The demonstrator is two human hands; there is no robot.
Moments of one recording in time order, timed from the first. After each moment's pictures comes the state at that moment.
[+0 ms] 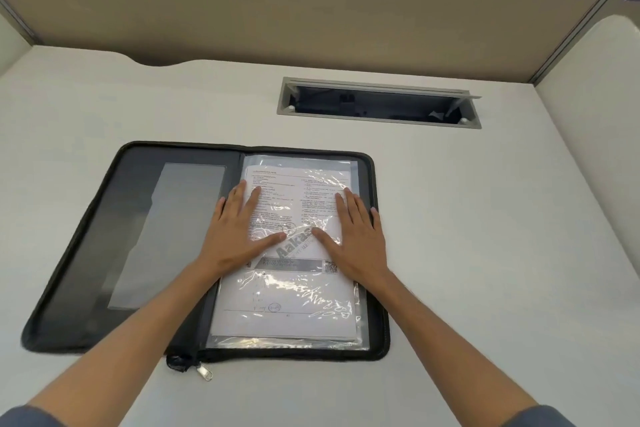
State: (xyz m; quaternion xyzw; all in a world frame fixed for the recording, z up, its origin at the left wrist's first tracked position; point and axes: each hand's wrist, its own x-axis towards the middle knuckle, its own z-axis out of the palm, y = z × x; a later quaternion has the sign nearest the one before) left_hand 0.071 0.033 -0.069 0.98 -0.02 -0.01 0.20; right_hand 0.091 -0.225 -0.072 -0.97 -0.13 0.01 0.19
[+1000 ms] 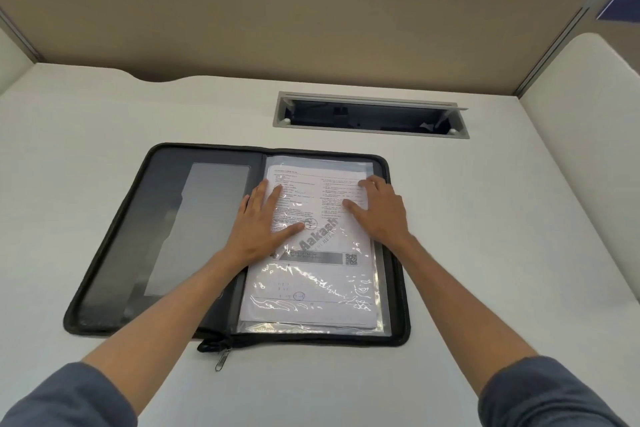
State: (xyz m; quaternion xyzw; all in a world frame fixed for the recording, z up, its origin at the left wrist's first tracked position) left_hand 0.104 -0.005 -0.060 0.98 -0.04 -0.01 0.21; right_hand 0.162 -0.267 -0.041 -0.97 -0.07 0.00 0.21
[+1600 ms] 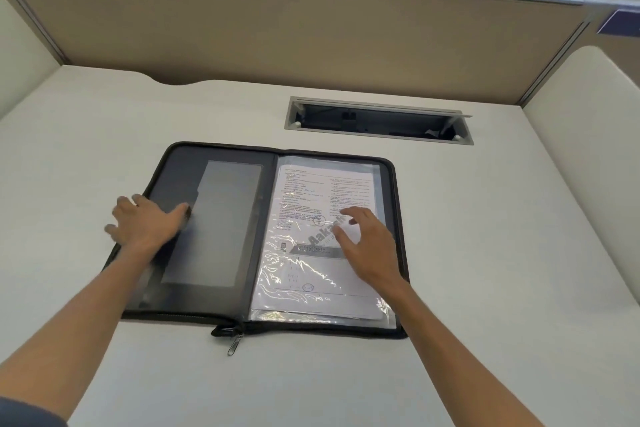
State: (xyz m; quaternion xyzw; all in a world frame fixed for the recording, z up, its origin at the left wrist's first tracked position) left_hand 0.069 0.145 -0.024 0.91 0.40 -0.01 0.10; right_hand 0.070 -0.231 -0.019 -0.92 -0.10 -0.05 0.37
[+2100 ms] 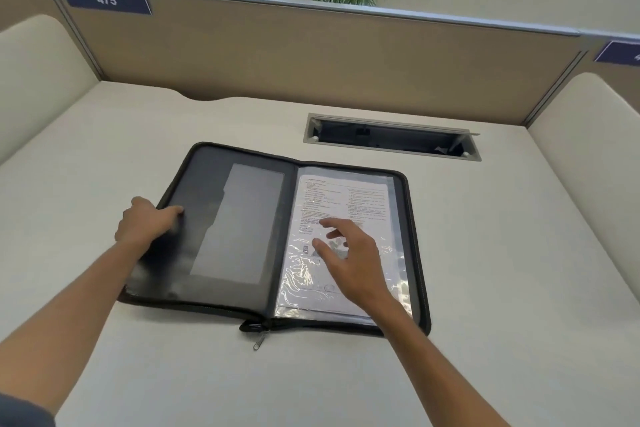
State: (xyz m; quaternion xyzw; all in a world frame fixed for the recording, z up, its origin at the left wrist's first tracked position) left_hand 0.046 0.194 0.005 0.85 0.43 0.00 0.29; right_hand 0.015 -0.174 0.027 -0.87 -0.13 -0.03 0.47
